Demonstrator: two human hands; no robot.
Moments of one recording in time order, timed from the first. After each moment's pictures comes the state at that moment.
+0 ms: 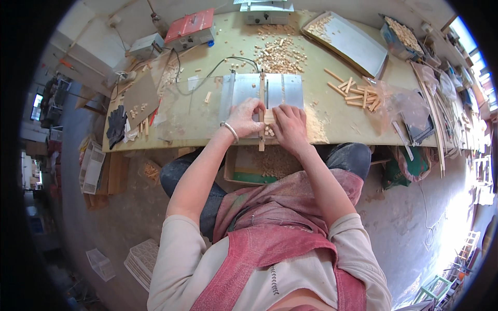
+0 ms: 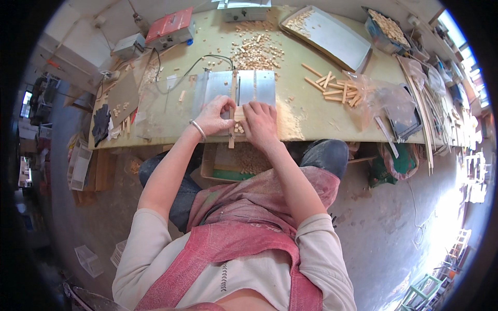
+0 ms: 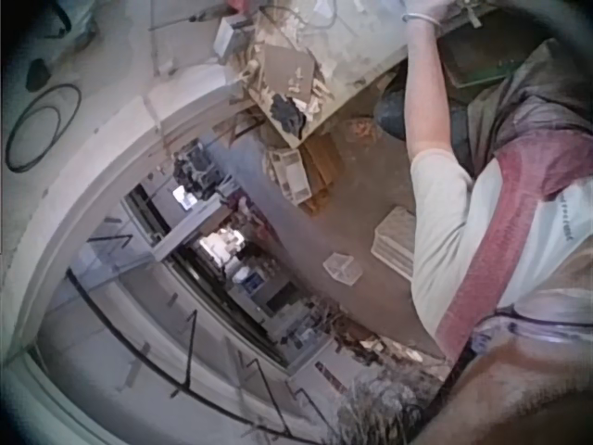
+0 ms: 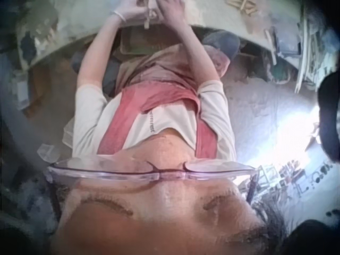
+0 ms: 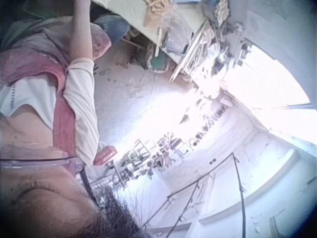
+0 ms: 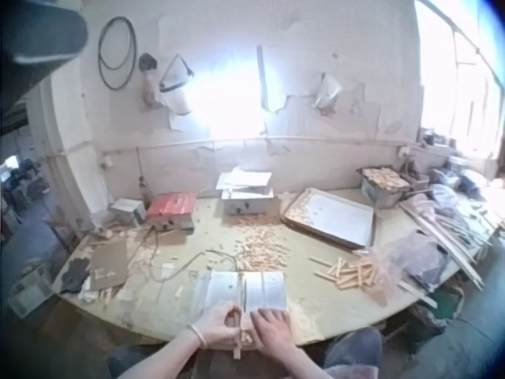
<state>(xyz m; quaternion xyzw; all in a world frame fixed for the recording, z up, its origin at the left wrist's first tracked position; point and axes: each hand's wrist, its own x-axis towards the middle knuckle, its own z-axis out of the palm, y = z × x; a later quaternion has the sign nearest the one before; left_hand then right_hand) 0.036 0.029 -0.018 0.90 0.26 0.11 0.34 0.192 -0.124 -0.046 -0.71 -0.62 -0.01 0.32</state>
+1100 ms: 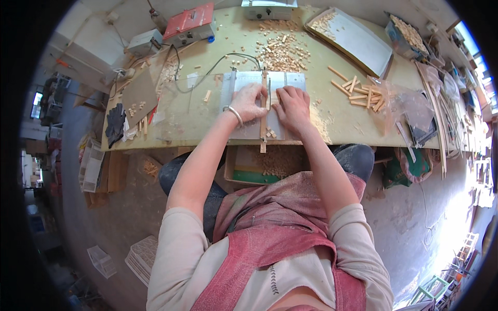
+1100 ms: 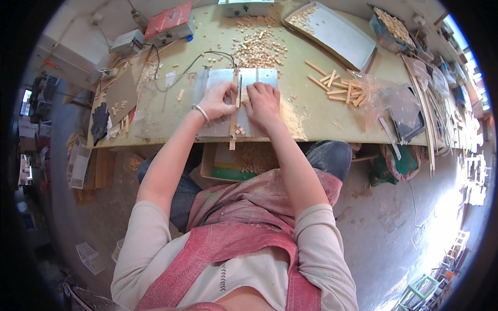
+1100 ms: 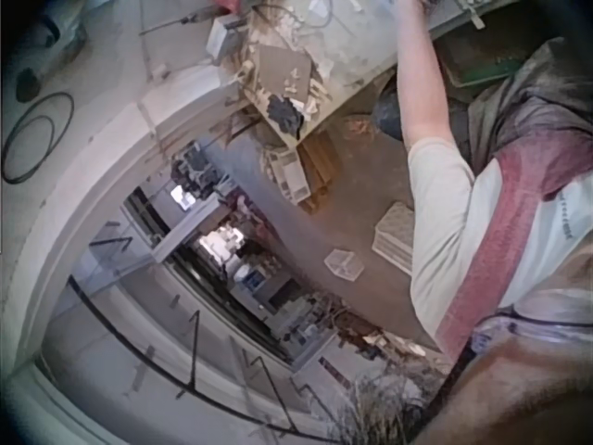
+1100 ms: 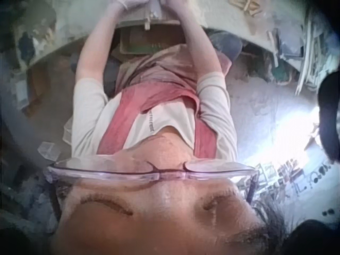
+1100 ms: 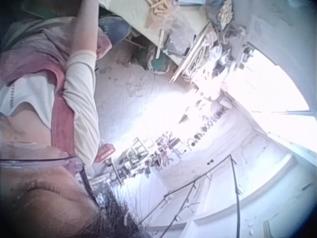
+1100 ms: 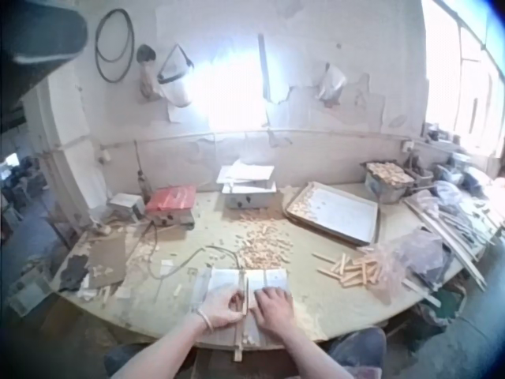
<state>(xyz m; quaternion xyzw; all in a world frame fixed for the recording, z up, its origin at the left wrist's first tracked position) 0.064 0.074 -0.032 0.90 0.27 0.11 0.31 0.221 -0.075 -0.043 -0.75 -0.59 0.03 0.29</state>
